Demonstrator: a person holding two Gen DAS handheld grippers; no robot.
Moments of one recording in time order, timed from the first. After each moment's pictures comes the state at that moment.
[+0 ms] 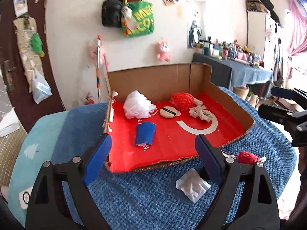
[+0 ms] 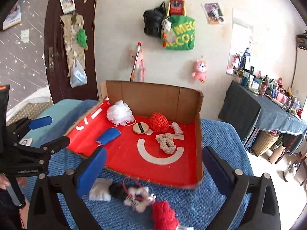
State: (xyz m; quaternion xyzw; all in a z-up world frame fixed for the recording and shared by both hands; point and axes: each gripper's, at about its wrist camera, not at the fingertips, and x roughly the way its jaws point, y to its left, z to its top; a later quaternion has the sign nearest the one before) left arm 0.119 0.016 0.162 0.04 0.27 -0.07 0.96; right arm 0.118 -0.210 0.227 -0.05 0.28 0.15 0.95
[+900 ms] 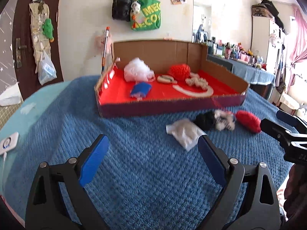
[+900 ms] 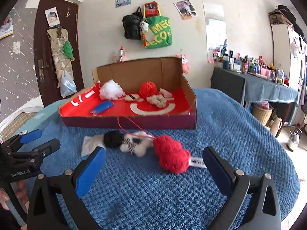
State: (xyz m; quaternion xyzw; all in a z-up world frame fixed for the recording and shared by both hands) left arm 0.049 0.010 0.065 0.00 0.27 -0.06 0.96; right arm 0.036 -0.236 0.111 0.02 0.26 0.09 0.96
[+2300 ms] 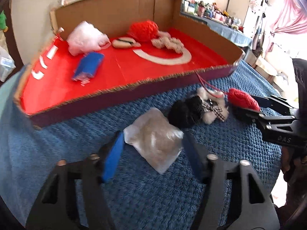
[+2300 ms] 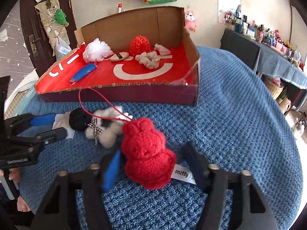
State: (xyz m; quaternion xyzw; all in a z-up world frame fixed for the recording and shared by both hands) left arm 0.140 -0.033 0.041 0.04 0.43 -0.19 0.88; right arm 0.113 -0.255 0.081 0.00 0.42 0.12 0.90
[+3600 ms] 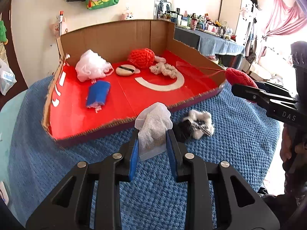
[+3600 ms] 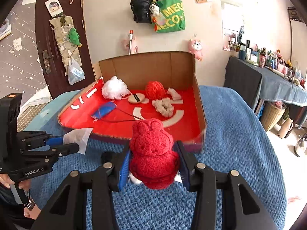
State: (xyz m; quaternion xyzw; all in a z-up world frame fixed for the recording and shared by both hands) left arm 0.126 -0.016 0.099 0.05 0.37 -0.20 0.90; right arm 0.112 -0.239 0.158 0.00 0.33 0.15 0.93
